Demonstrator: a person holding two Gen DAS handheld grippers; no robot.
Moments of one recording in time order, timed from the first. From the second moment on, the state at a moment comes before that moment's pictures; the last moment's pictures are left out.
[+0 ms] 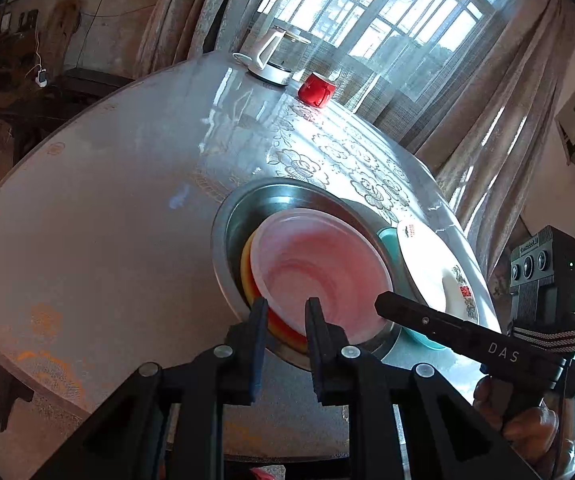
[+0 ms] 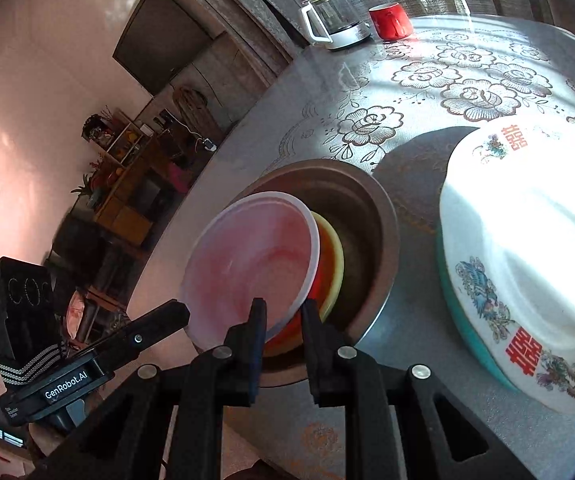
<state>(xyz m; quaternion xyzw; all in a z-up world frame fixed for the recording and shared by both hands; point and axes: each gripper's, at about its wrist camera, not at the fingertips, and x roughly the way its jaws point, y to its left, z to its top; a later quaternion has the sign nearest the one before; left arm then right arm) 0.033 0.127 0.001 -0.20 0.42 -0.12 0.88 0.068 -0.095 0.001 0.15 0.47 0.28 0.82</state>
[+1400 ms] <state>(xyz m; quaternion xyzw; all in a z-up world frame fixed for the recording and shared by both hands) 0.064 0.111 -0.008 -0.11 0.43 -0.11 0.89 0.104 -0.066 0.004 -0.01 0.47 0.23 0.85</state>
